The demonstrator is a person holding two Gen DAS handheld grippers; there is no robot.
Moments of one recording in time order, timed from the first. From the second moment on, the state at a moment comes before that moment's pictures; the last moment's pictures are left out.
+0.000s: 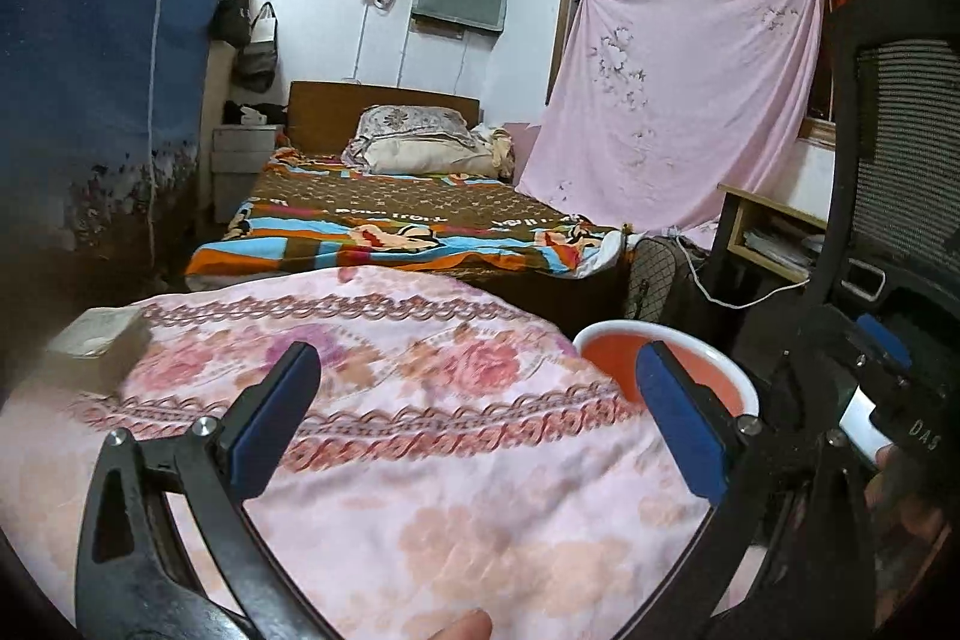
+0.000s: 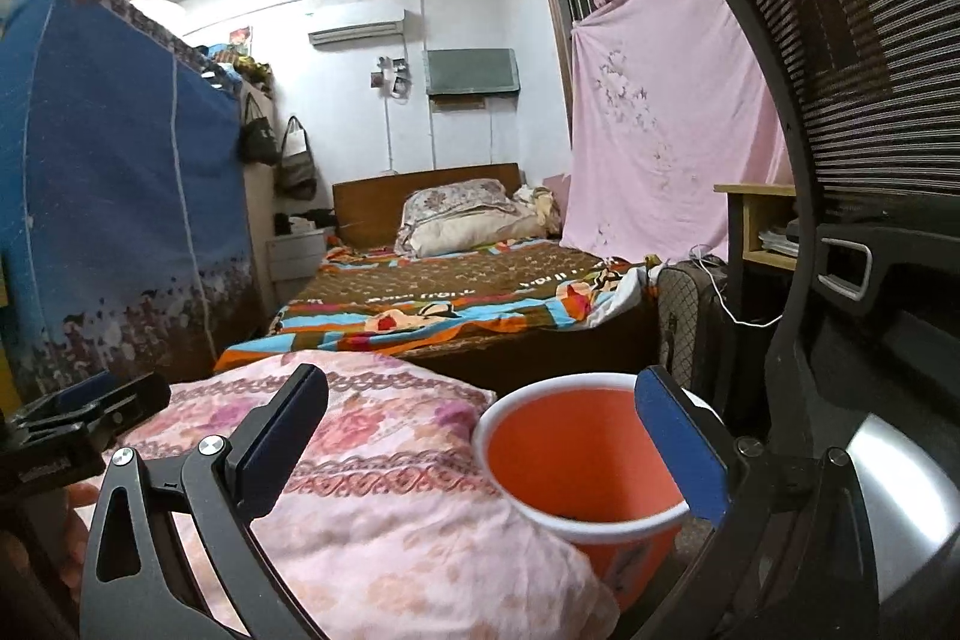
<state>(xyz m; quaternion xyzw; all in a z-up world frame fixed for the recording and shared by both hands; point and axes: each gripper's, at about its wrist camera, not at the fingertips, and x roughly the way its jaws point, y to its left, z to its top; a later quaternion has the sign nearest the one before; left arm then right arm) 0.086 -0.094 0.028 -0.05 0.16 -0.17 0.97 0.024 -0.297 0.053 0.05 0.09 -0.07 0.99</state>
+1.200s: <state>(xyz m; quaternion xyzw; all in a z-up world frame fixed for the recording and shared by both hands) 0.020 -0.032 -0.025 -0.03 0.14 -0.11 0.98 -0.034 -0.226 -0.005 0.01 0.07 -0.06 1.00</state>
